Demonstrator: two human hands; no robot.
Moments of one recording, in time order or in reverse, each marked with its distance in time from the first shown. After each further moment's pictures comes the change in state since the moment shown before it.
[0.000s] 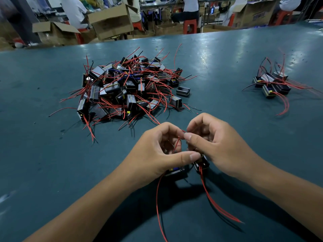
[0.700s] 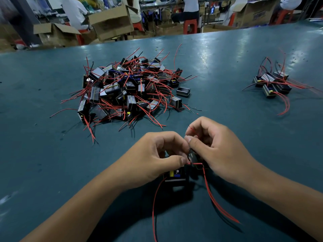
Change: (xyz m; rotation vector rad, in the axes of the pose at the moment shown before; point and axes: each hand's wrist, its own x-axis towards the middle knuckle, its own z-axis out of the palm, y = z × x) left_hand -0.002 0.005 -0.012 0.145 -0.181 0.014; right_hand -0.005 0.003 0.005 -0.184 0.064 -0.070
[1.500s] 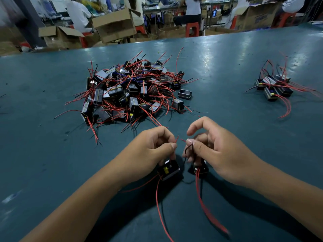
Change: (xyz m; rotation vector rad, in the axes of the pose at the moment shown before) left_hand 0.005 -0.012 -0.013 0.033 0.098 -0.059; right_hand -0.002 -0.008 -0.008 0.232 -0.229 0.082
